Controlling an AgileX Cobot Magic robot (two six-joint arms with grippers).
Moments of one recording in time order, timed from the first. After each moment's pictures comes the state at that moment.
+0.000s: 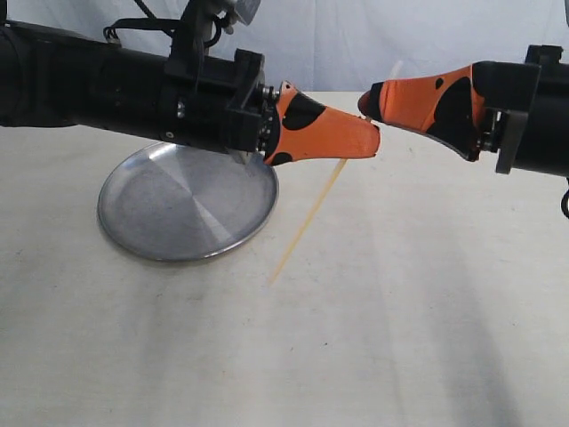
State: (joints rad) left arm -0.51 1.68 -1.07 -1.67 1.23 1.52; right arm 0.00 1.11 -0.62 1.71 1.00 -1.28
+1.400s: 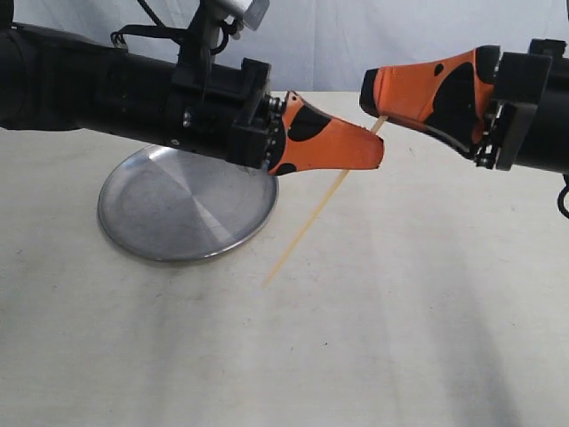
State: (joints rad) left arm -0.52 1.68 -1.07 -1.65 1.21 1.55; right arm 0.00 1.11 -0.62 1.73 1.03 -1.28
